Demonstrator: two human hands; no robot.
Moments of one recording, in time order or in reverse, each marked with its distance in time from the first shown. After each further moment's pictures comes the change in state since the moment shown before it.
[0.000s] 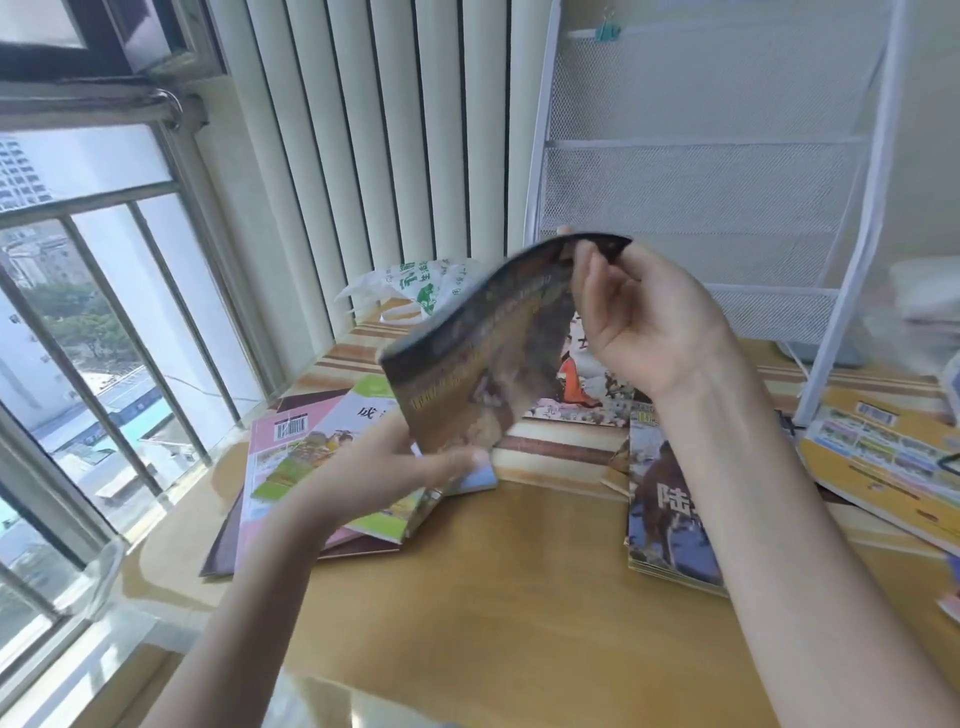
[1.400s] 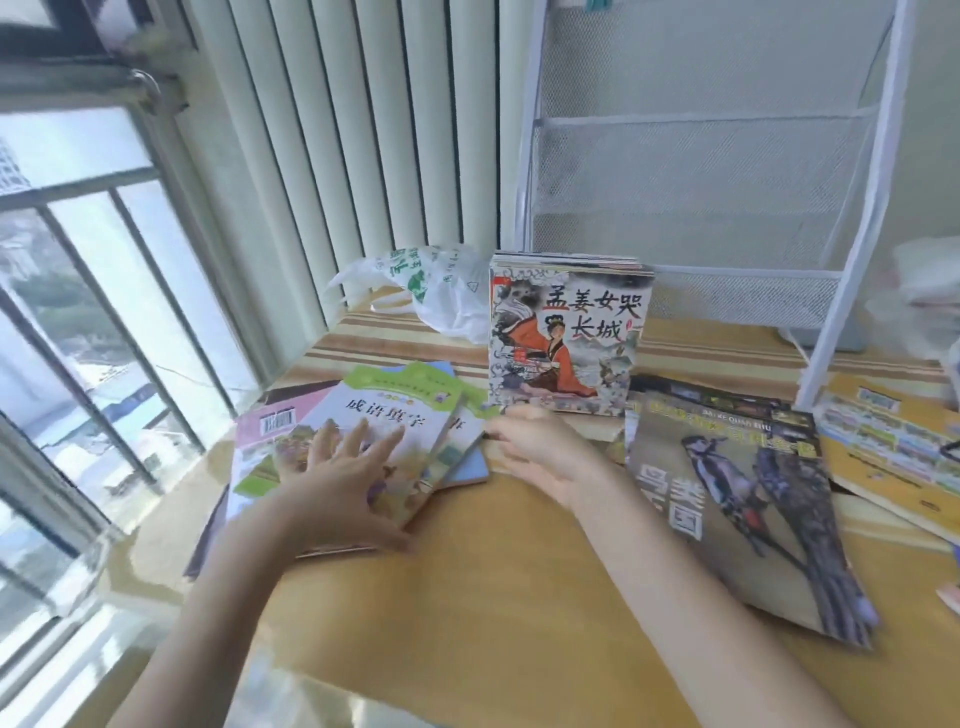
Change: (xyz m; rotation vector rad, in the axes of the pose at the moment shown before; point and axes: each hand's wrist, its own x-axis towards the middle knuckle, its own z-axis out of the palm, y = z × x) left_hand 0.000 -0.059 -0.007 0.887 -0.175 -0.512; right_hand 0.035 0.094 -0.104 -1.046 0.250 0.275
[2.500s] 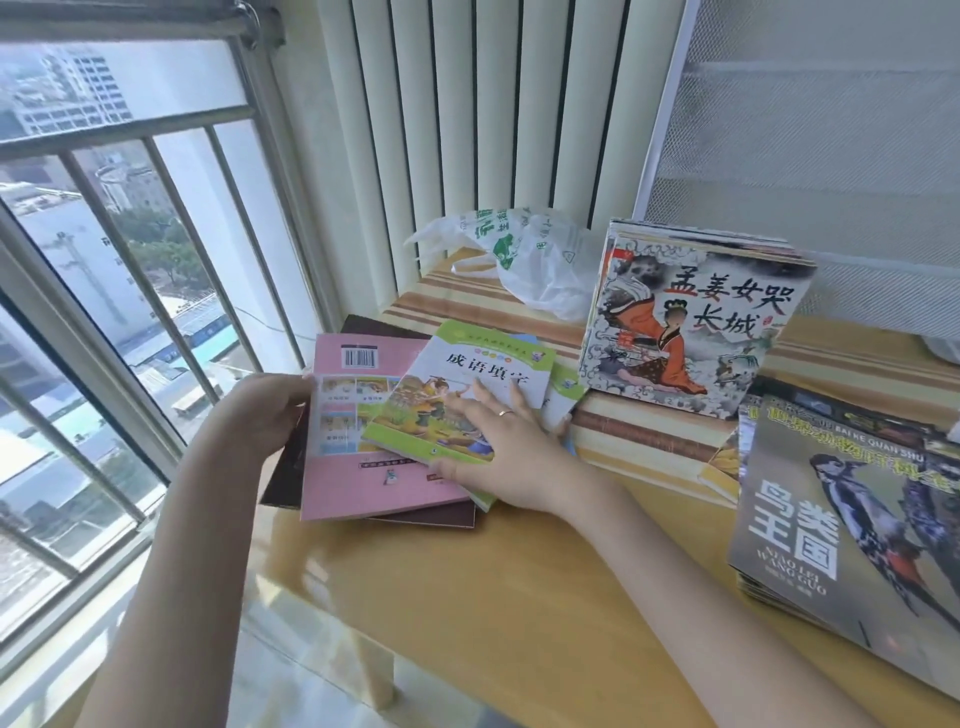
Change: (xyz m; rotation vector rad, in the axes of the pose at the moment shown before) left_hand 0.028 -0.126 -0.015 -1.483 0.367 -0.480; right_hand 0.024 0.014 0.079 -1.057 -0.227 -0.386
